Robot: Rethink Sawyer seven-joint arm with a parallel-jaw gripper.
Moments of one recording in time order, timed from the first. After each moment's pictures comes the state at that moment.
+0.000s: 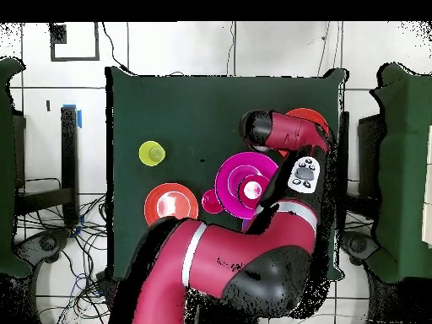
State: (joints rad) arm -0.22 -0.07 -0.33 0.96 0.03 0.60 1.79
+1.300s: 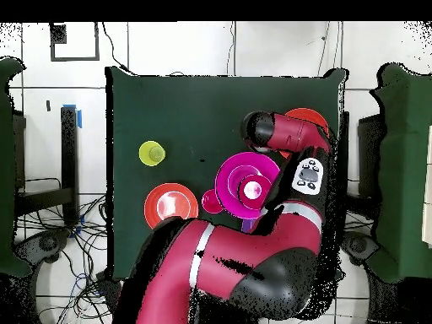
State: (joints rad) arm -0.24 -0.09 -0.29 0.97 0.00 0.60 1.79
